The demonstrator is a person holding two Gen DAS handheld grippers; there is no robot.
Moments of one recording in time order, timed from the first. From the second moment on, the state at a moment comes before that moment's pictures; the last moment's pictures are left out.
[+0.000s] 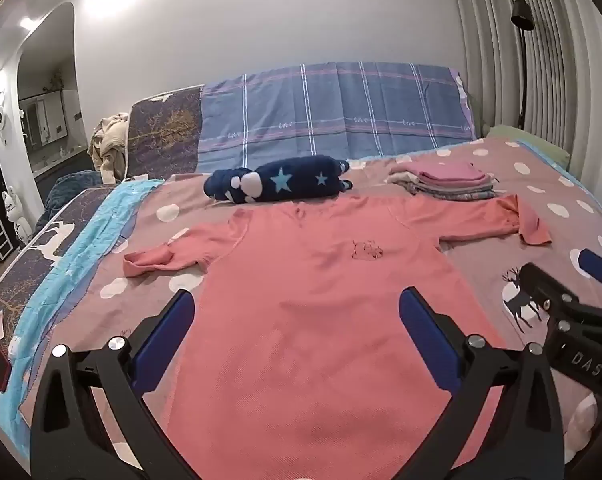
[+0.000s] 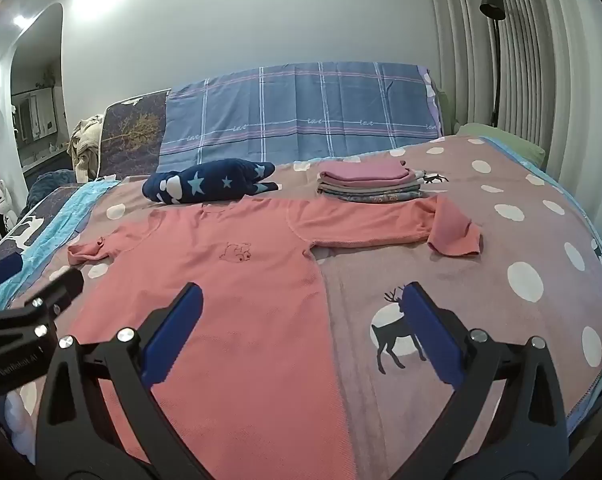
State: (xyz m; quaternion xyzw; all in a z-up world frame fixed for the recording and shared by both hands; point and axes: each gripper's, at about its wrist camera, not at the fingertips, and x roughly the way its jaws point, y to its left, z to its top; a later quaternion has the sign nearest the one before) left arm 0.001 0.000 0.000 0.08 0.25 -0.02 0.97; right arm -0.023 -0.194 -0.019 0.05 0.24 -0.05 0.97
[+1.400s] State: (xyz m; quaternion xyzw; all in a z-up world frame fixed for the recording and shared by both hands) left arm 0.014 -0.001 -0.029 0.07 0.28 -0.03 0.96; right arm -0.018 -0.189 -0.026 0.04 0.26 -0.05 0.96
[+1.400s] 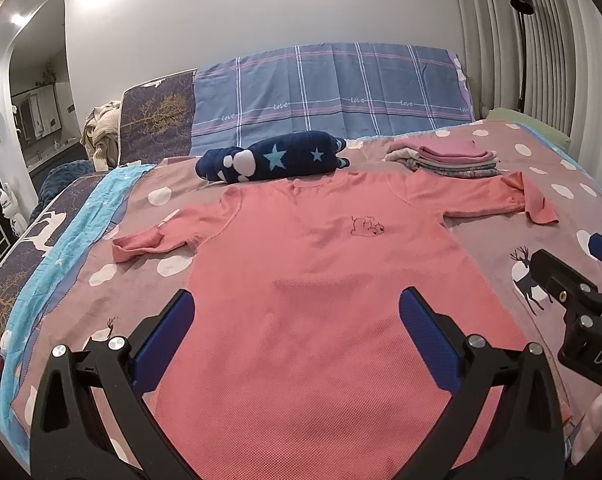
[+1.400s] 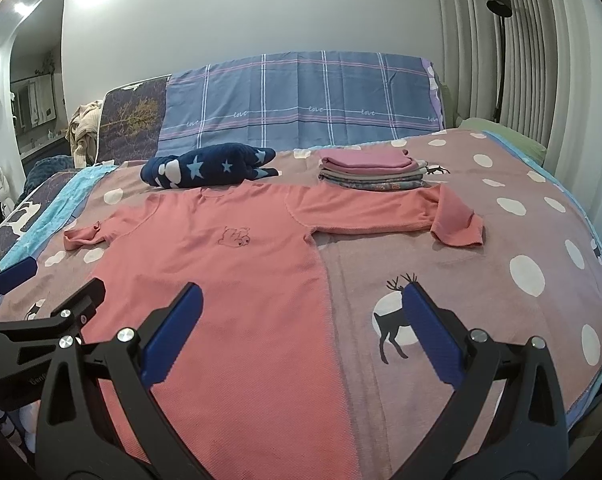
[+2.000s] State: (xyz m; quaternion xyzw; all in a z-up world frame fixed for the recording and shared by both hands) left arm 0.017 0.001 -0.035 0.07 0.28 -0.04 0.96; right arm -0.014 -0.187 -0.028 0.04 0.27 -0.05 0.96
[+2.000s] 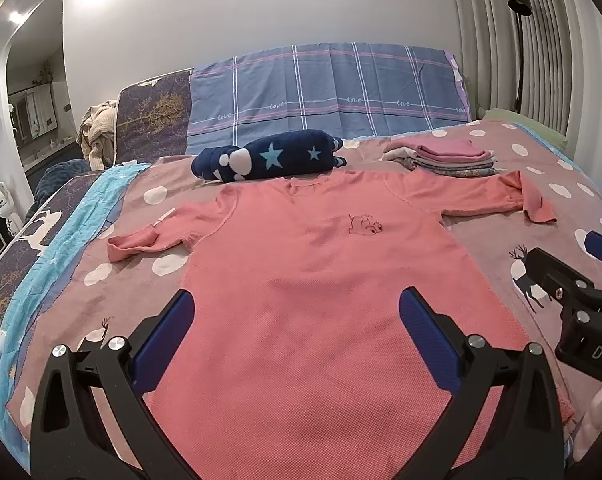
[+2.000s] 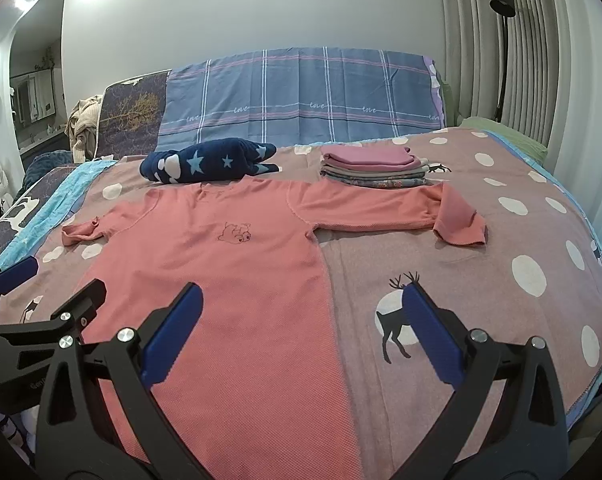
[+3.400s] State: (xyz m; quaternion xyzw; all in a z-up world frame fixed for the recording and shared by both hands) left arm 0.022 0.009 -0.046 0.06 0.29 -0.03 0.95; right arm -0.012 -0.180 -0.036 0.03 0.28 -0.05 0.96
